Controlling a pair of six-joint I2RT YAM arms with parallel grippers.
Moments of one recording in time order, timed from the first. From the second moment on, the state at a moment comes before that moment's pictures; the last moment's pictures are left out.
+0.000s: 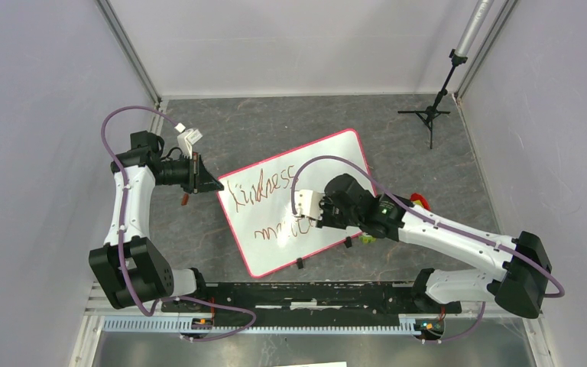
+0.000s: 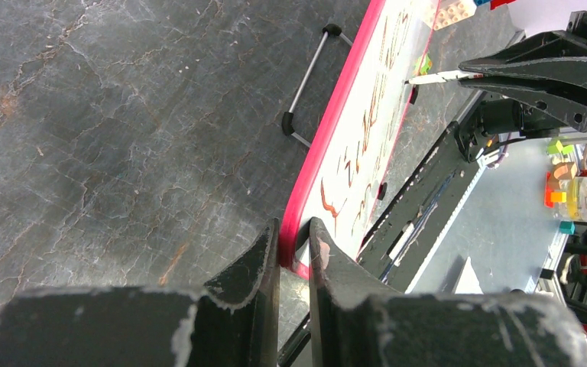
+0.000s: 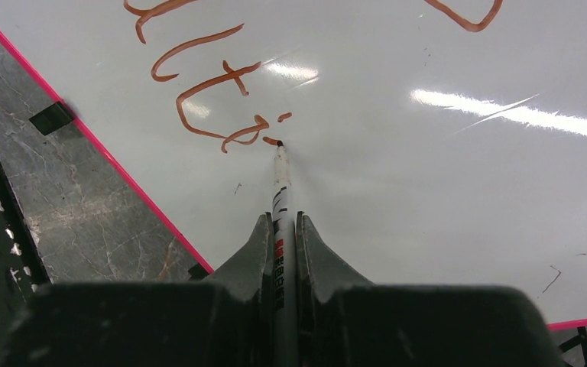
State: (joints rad) left arm 0.25 1.33 1.15 -1.11 0.99 0.52; right arm 0.99 1.23 0.95 -0.51 0.04 -0.54
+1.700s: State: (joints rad) left arm 0.24 1.32 1.15 -1.10 0.98 0.49; right arm 1.00 1.20 0.93 -0.52 0.00 -0.55
